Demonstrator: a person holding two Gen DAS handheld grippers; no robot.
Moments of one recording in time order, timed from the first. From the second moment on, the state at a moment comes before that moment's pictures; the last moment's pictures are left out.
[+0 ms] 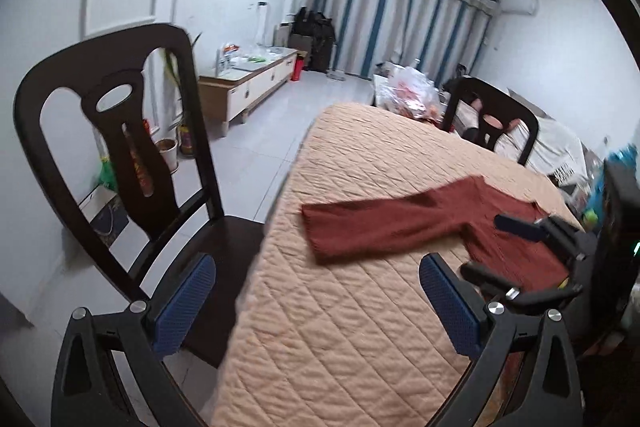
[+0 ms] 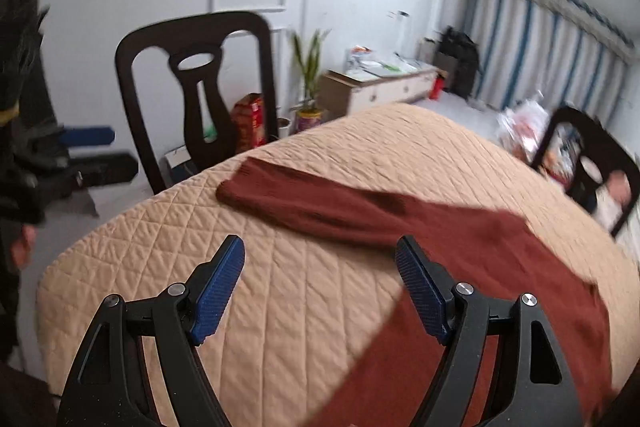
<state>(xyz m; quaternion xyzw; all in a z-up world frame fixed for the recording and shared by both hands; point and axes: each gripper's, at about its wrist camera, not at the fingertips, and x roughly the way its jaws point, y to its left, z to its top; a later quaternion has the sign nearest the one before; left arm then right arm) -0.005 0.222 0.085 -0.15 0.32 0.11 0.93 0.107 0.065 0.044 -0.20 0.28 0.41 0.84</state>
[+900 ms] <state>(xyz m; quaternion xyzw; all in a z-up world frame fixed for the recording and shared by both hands) 0.030 0.265 0.074 -0.20 0.33 0.15 0.91 0.136 0.164 -0.007 -0.27 0.32 0.49 0.76</state>
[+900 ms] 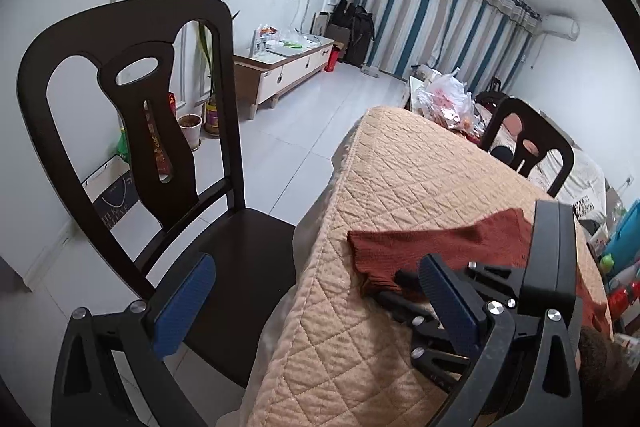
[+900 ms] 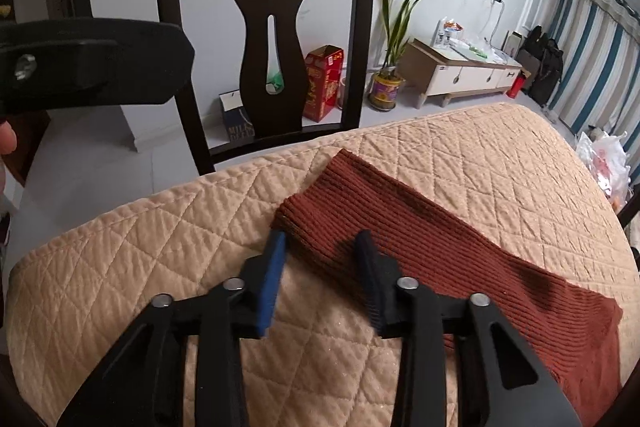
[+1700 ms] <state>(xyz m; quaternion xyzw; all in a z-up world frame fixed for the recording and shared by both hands) 0.094 0.230 0.064 -0.19 0.37 0.09 0.90 0.195 0.089 0.043 -0.07 0.36 0.45 0.82</state>
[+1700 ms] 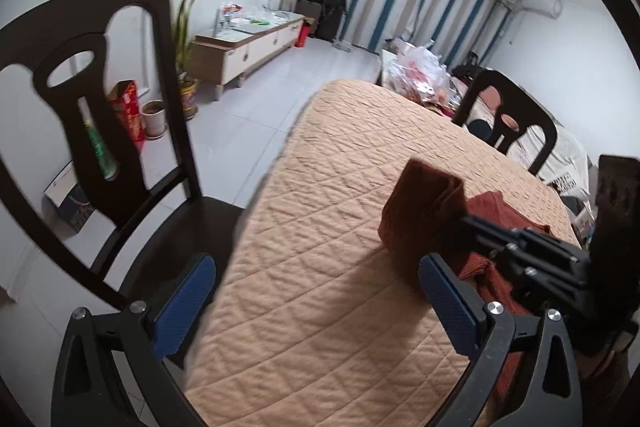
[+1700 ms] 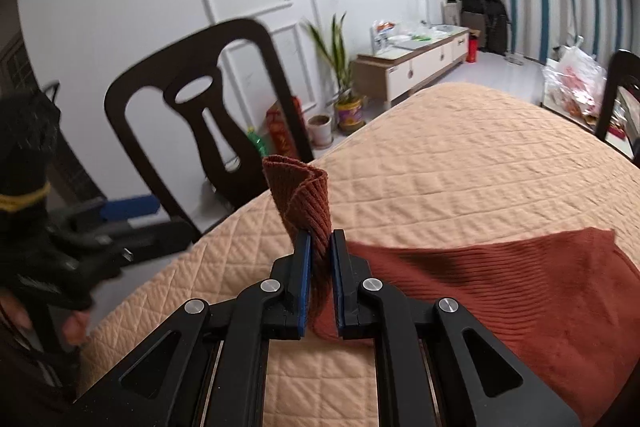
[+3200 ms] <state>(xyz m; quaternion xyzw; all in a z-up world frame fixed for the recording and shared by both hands) 0.230 0.090 0.031 -0.08 0.44 0.03 0.89 0.235 -0.107 0.050 0.05 0.35 0.22 0.91</state>
